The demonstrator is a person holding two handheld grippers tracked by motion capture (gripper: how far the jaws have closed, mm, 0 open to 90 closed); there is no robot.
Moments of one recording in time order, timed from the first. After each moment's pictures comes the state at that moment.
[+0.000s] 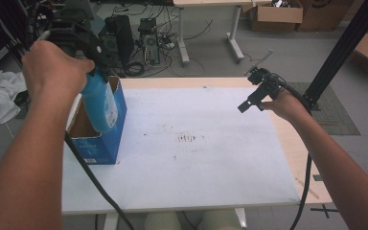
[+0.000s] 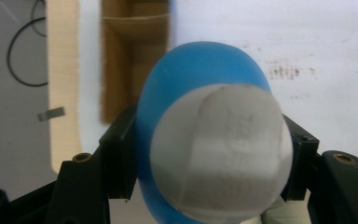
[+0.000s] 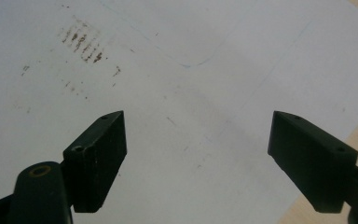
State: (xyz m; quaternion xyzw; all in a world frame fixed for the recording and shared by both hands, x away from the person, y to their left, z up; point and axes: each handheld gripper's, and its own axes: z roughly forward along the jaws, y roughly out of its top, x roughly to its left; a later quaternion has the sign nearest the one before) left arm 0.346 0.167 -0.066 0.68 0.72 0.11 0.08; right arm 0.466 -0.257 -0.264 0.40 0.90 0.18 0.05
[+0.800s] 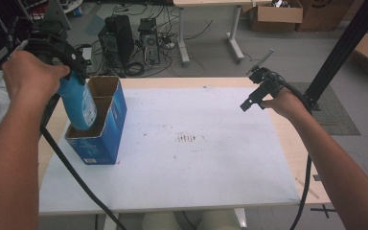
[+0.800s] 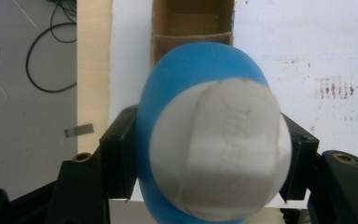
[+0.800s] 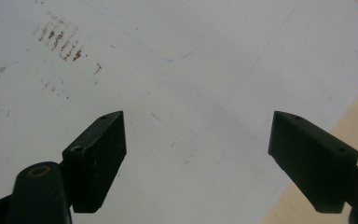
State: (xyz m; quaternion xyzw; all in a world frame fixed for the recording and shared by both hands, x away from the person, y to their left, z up) left arm 0.382 0.224 -0.112 0.68 0.72 0.13 0.07; right arm 0.476 -0.262 -0.269 0.42 0.89 0.16 0.05
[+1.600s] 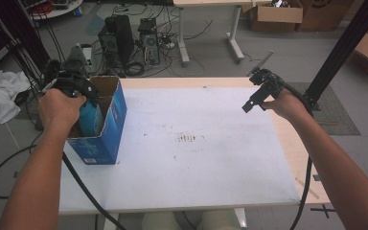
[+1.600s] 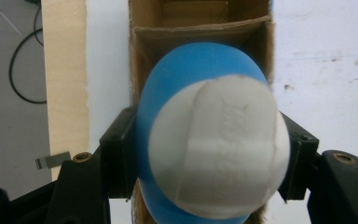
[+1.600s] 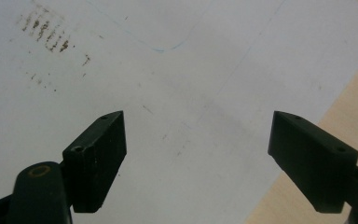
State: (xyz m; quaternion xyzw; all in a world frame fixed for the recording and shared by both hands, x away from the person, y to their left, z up) left arm 0.408 0.239 -0.221 0.70 0.70 0.12 0.07; right arm 0.473 -0.264 -0.270 0.43 0.89 0.14 0.07
